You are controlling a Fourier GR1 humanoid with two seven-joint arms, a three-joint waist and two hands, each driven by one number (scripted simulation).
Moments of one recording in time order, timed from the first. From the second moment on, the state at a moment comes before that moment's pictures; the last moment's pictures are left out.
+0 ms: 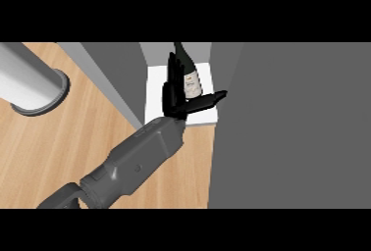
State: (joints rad) left arm -1.00 0.00 -0.87 -0.50 1.57 0.52 -0.89; right arm -0.11 -0.04 0.07 -2.31 -0.24 0.21 0.47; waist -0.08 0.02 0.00
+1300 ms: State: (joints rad) left arm -0.72 0.05 -0.91 -0.86 1.32 0.58 -0.94; right arm -0.10 -0.06 0.02 -2.37 -0.23 0.16 0.53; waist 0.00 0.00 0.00
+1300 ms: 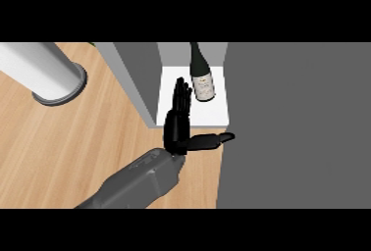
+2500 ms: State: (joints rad) left arm -0.27 0.60 -0.94 -1.73 1.05 0.51 -0.77; right arm -0.02 -0.17 0.07 -2.39 -0.27 0.37 0.48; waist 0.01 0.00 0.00
